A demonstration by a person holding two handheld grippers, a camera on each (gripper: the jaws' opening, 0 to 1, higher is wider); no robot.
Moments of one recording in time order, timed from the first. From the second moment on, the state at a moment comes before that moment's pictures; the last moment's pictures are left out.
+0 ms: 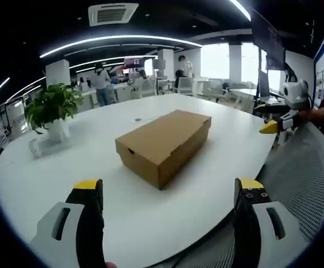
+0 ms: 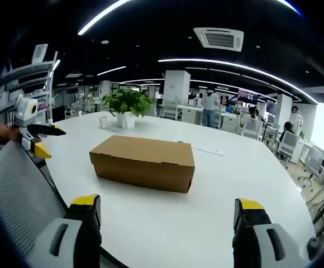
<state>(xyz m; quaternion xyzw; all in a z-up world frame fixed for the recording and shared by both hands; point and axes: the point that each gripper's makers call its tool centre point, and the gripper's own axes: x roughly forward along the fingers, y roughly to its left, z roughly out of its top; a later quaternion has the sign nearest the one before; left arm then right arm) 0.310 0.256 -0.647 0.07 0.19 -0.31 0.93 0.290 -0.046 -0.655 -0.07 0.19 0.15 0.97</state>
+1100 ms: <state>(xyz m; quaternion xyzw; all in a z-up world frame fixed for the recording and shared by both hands) 0.311 0.256 -0.648 0.06 0.20 -0.31 0.93 0.291 -0.049 -0.653 -0.06 0.19 0.14 0.97</state>
